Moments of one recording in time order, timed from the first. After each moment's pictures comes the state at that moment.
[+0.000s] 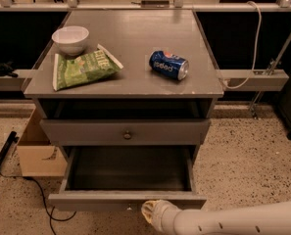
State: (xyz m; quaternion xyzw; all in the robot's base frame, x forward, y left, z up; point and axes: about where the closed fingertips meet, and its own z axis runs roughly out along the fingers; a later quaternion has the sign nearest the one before) arm 0.431 -0.006 0.389 -0.62 0.68 0.02 0.39
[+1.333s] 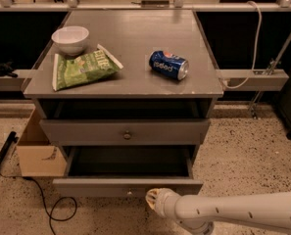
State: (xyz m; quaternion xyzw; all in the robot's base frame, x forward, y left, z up) arm 0.482 -0.028 0.369 -0.60 0.70 0.01 0.39
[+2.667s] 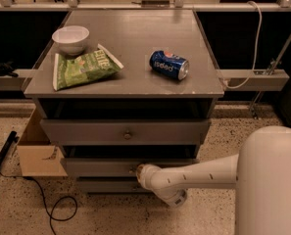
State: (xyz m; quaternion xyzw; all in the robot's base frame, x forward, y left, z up) arm 0.583 0.015 0.386 -0.61 0.69 -0.07 0.38
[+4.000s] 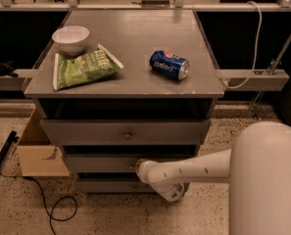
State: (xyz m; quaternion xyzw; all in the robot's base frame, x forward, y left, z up) arm 0.607 0.018 0.397 -0.61 0.69 -0.09 0.39
